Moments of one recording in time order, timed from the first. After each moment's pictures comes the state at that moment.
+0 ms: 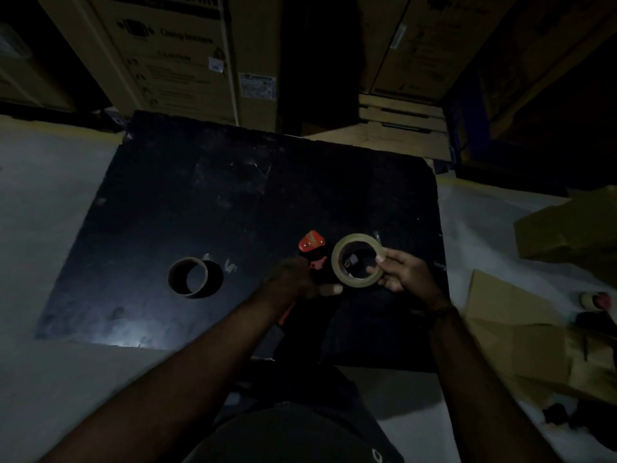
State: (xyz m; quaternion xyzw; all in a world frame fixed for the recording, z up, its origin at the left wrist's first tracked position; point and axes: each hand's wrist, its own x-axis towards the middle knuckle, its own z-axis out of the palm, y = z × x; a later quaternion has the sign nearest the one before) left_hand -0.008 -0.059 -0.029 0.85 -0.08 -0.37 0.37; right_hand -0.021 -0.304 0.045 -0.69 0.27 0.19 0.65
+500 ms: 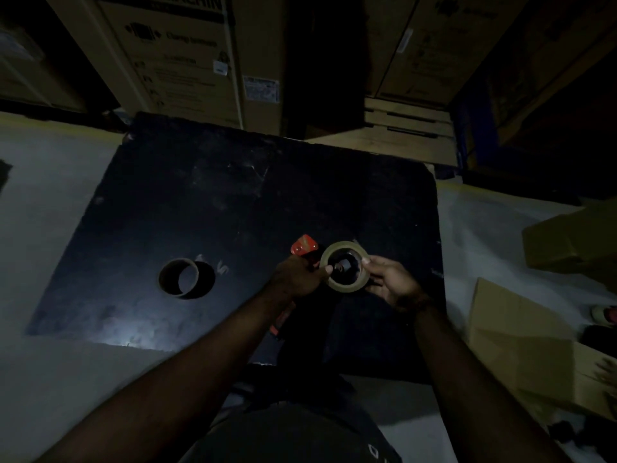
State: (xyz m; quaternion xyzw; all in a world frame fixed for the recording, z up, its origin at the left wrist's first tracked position) left_hand -0.004 -0.086 -0.003 0.83 0.08 -0.32 0.45; right_hand 0.003 -0.312 0.012 -0.64 0.28 0.29 0.66
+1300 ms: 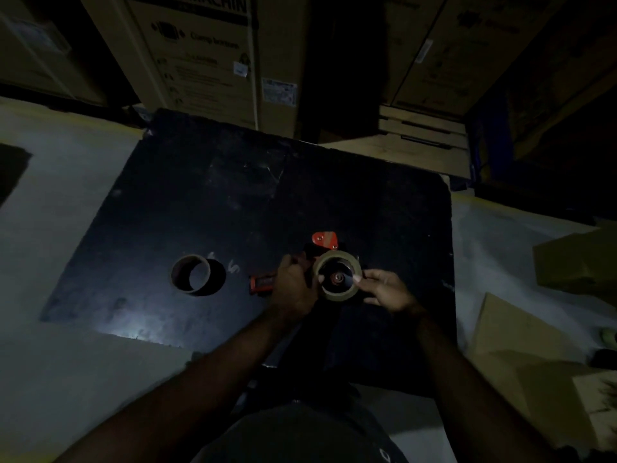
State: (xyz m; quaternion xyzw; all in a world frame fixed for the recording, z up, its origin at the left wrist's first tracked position) left_hand -0.035 -0.079 -0.005 0.90 0.08 -0.09 0.42; right_hand 0.002 -0.295 -0.007 -0.75 0.22 0.31 0.55
